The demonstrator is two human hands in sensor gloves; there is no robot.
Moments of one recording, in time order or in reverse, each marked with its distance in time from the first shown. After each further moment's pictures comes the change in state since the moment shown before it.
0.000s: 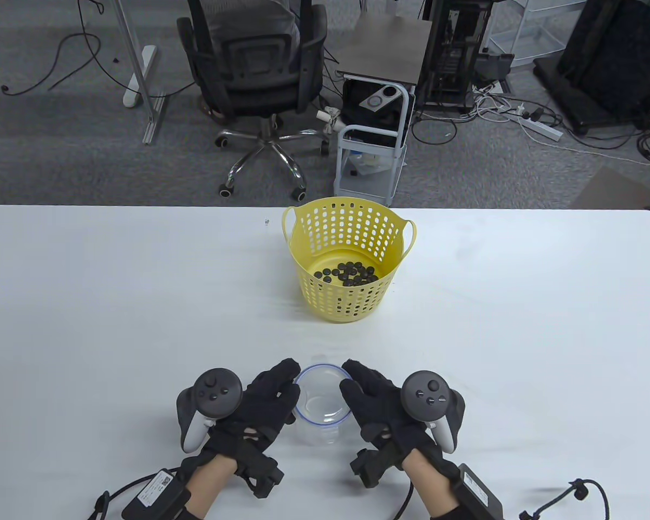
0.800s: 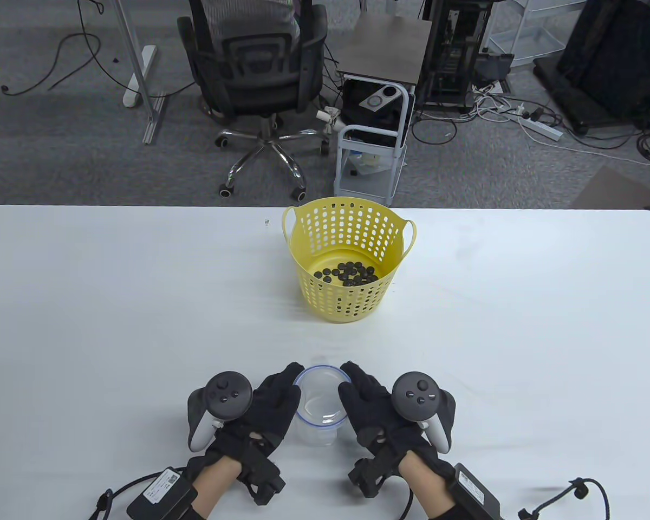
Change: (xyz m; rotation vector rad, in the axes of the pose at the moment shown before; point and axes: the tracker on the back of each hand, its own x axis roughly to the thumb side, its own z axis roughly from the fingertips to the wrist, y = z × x) left_hand -0.011 -0.023 -0.008 -0.209 -0.001 0.006; right_hand -0.010 0.018 0.000 0.186 0.057 -0.029
